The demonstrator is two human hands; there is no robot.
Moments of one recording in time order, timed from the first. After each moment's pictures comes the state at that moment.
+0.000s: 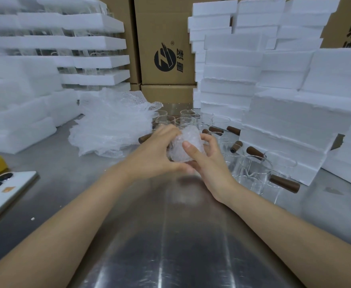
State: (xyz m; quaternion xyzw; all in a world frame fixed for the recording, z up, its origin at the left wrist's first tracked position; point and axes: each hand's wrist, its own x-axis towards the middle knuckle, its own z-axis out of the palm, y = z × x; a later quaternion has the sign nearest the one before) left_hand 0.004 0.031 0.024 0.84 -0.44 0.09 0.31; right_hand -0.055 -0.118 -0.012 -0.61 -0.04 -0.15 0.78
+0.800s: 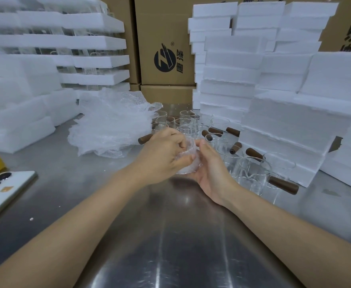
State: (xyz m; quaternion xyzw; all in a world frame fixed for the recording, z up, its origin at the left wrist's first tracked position) left_hand -0.005 0.018 0.021 0.84 -0.44 0.19 0.24; right_hand -0.051 -0.122 -0.016 -0.52 -0.09 -0.06 0.85
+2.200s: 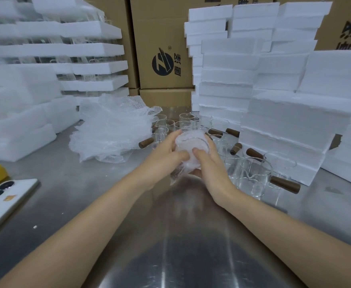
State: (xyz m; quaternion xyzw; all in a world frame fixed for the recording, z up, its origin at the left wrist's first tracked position) left_hand -0.014 0.008 0.025 0.76 -0.25 -0.09 0.59; right_hand -0.054 -0.113 -0.011 -0.70 0.01 -0.20 0.68
